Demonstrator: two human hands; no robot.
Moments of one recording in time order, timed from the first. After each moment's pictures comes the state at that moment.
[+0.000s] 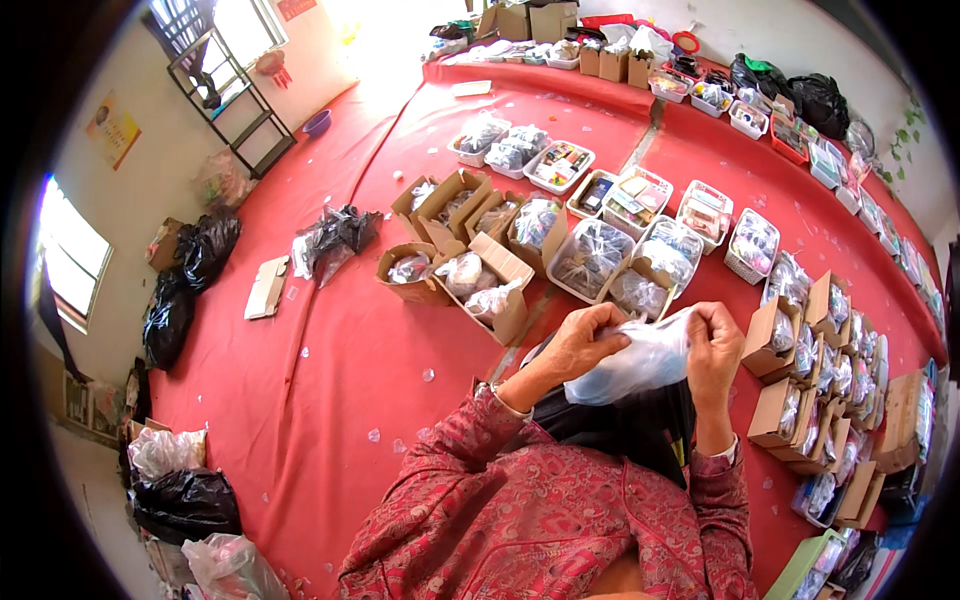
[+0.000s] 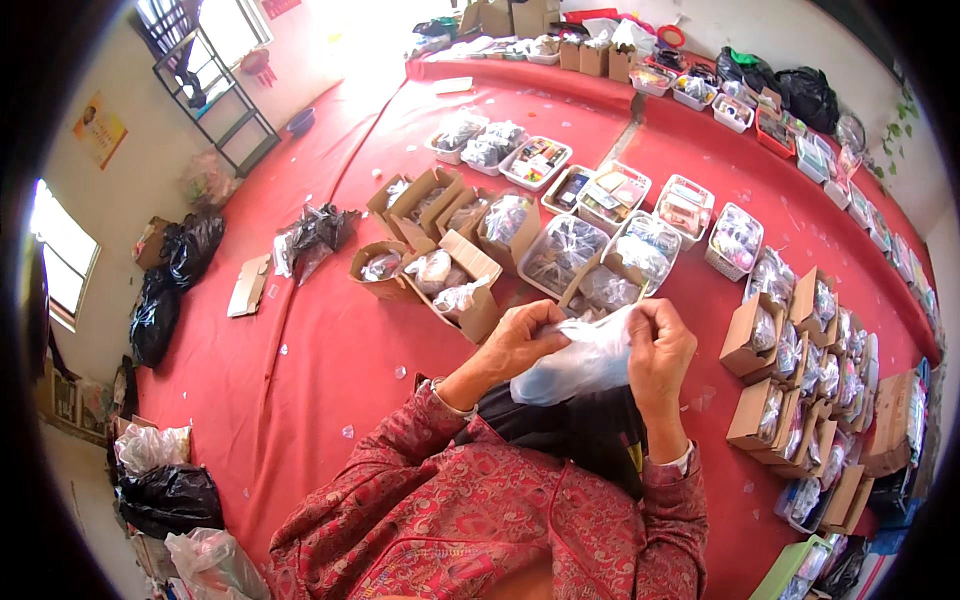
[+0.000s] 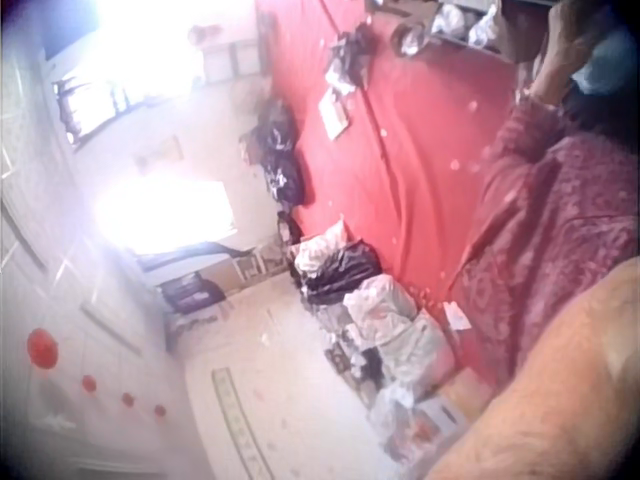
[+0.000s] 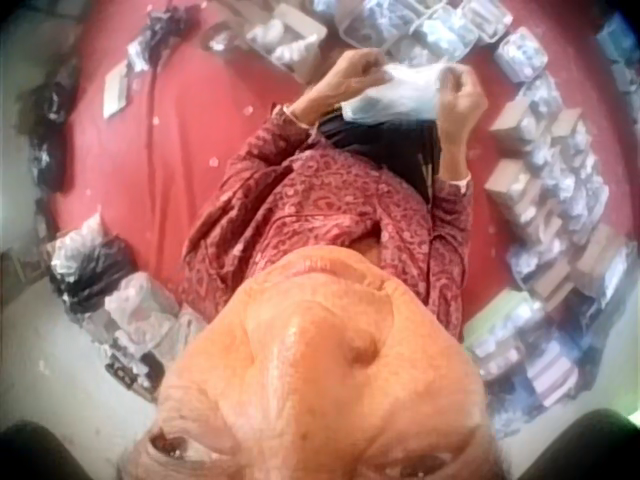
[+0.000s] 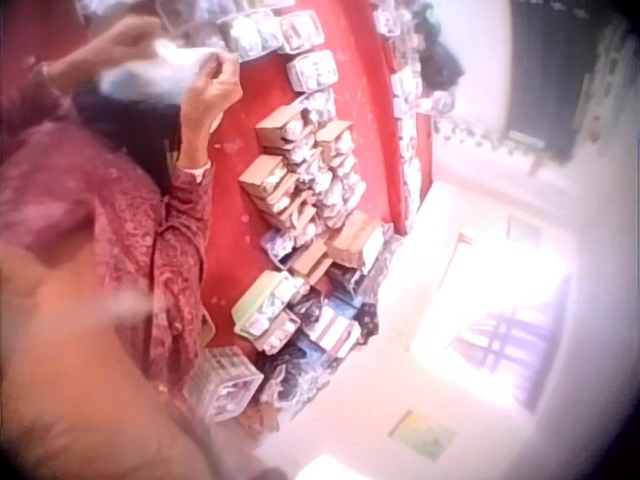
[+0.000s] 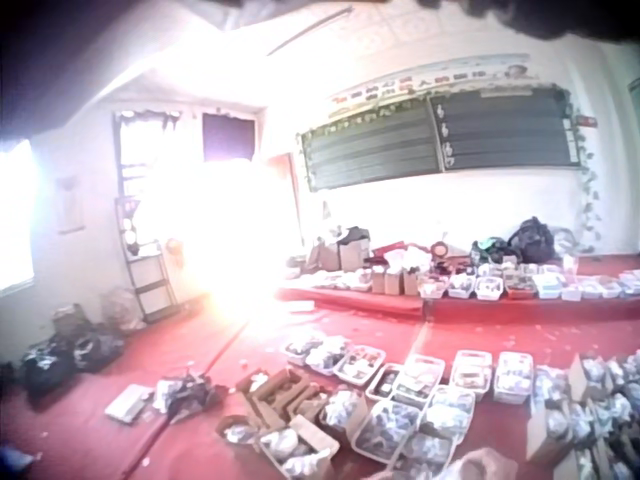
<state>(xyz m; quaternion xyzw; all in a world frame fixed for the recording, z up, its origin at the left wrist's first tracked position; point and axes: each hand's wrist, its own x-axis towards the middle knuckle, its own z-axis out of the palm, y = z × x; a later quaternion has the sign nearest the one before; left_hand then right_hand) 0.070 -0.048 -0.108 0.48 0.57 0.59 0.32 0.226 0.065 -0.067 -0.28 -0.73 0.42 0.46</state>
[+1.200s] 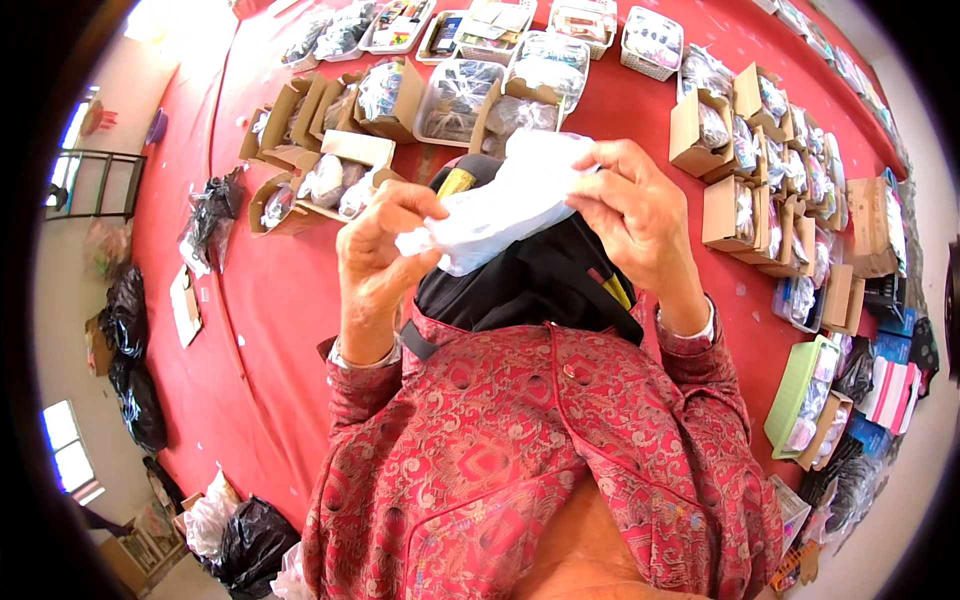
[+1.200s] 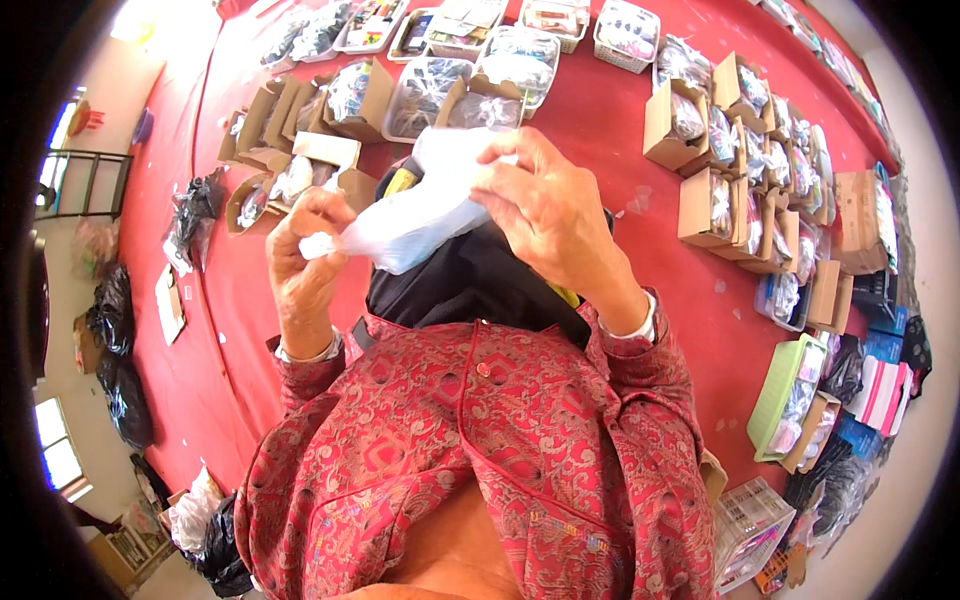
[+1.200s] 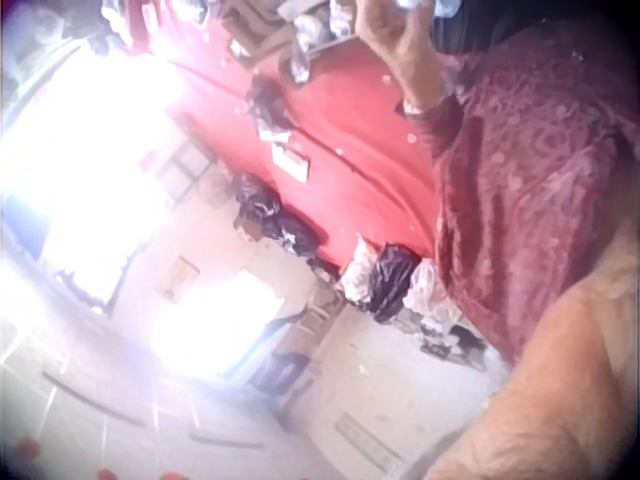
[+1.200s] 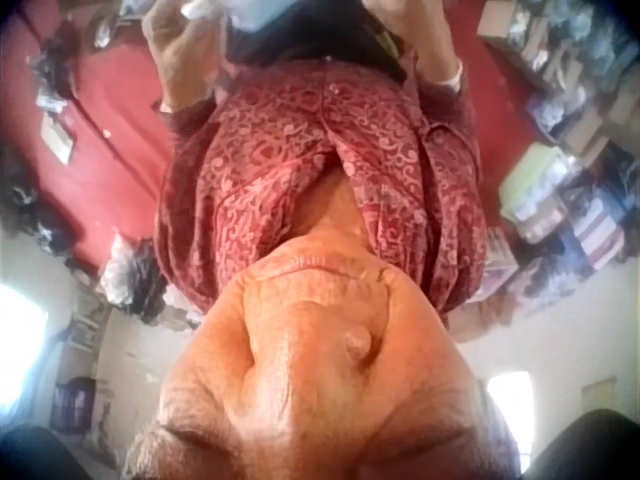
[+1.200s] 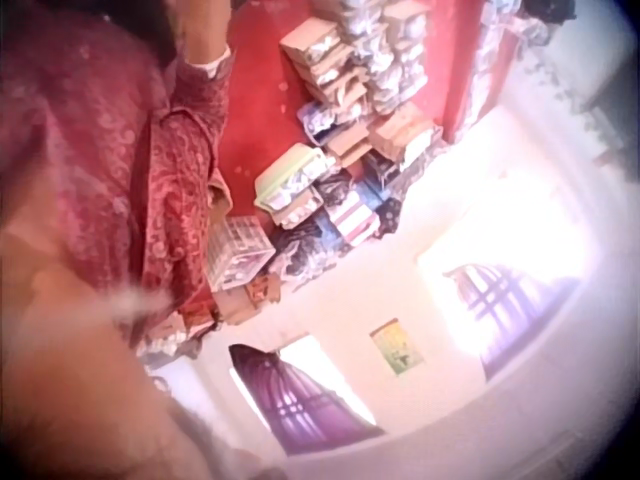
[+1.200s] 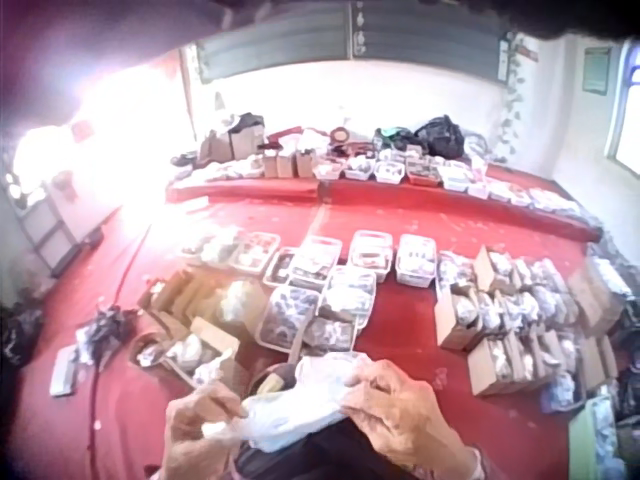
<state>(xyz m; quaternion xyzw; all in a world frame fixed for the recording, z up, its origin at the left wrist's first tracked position) 0.075 -0.074 -0.090 0.50 0.45 0.68 0.30 0.274 0.074 -0.078 -0.18 -0.86 0.32 0.36</state>
